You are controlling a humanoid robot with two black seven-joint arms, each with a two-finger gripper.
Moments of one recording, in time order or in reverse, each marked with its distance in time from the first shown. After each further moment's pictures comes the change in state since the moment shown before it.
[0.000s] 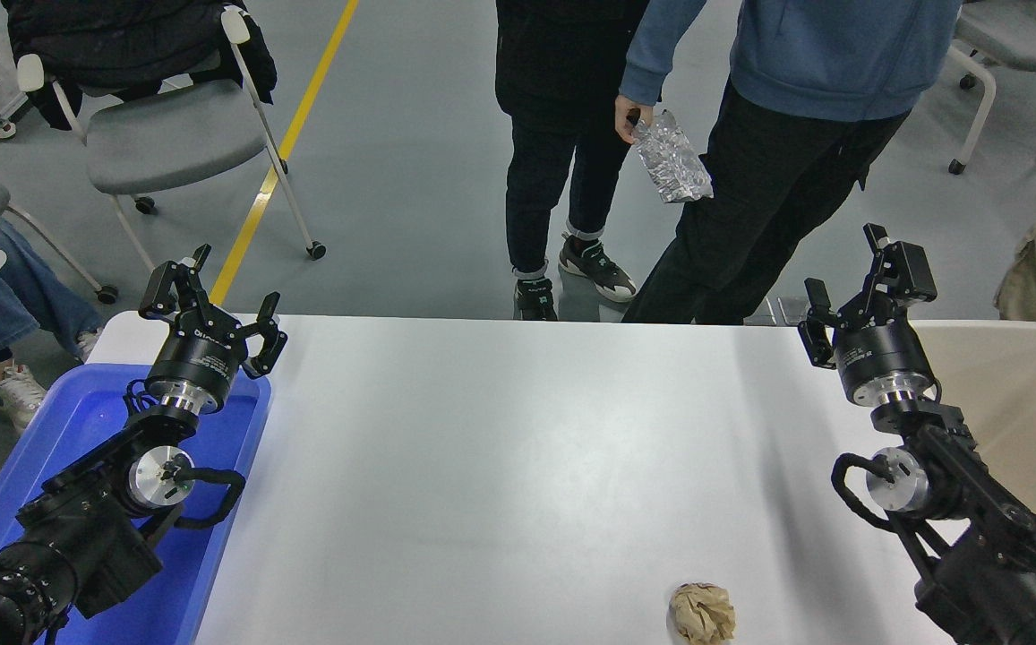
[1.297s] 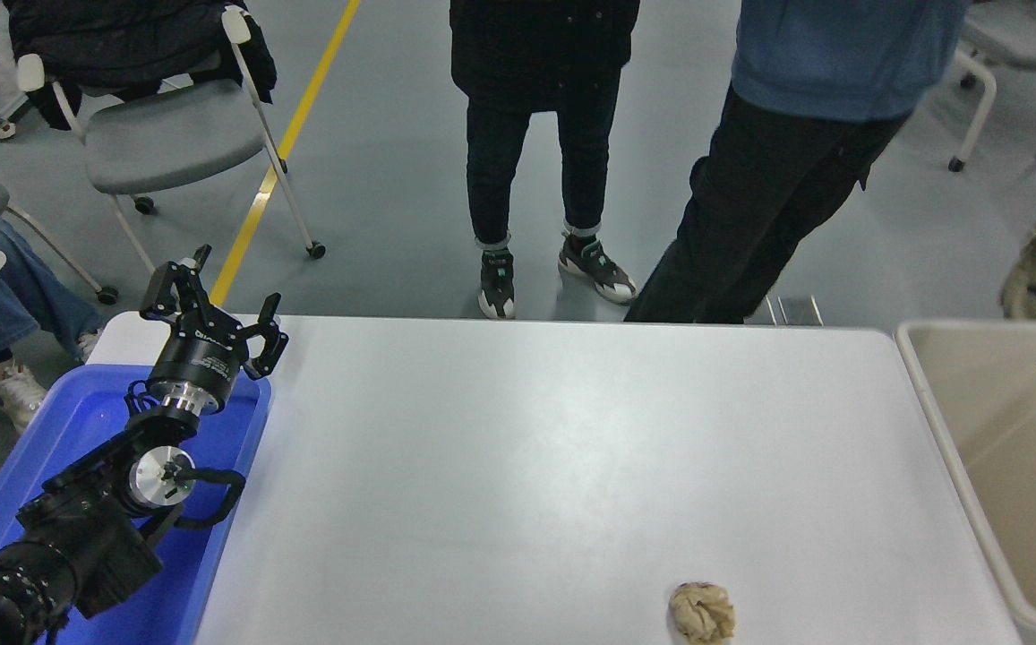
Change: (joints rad) left arm 0.000 0.000 0.000 0.000 0.000 0.000 0.000; right arm 0.260 -0.464 -0.602 -0.295 0.257 0.021 -0.262
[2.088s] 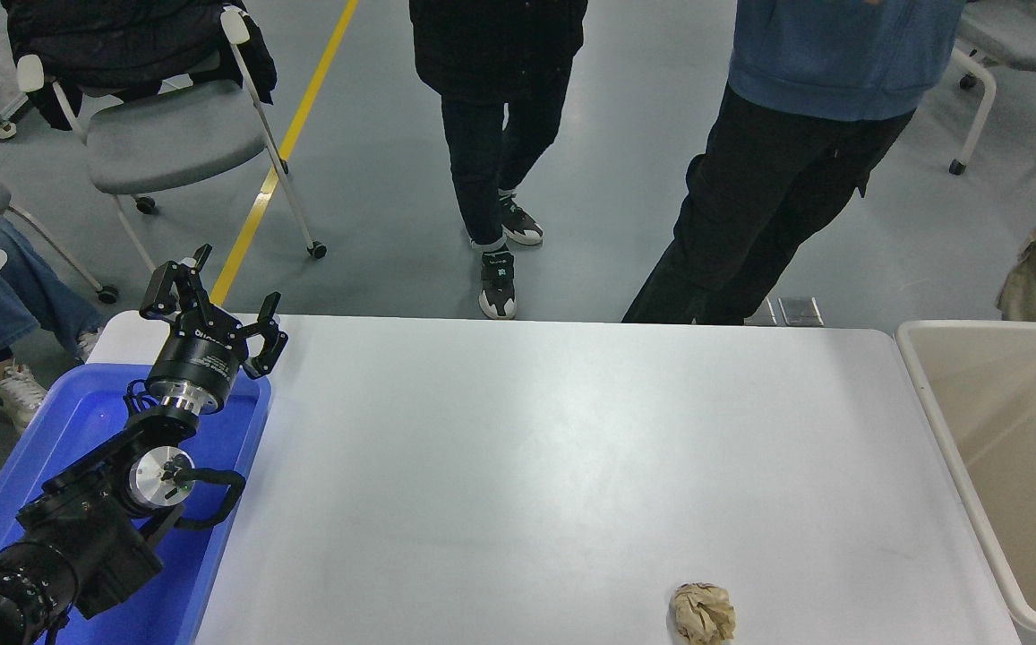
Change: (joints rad) left arm 0.000 0.000 0.000 0.000 0.000 0.000 0.000; right arm 0.094 0.202 -1.018 -0.653 -0.046 0.009 -0.034
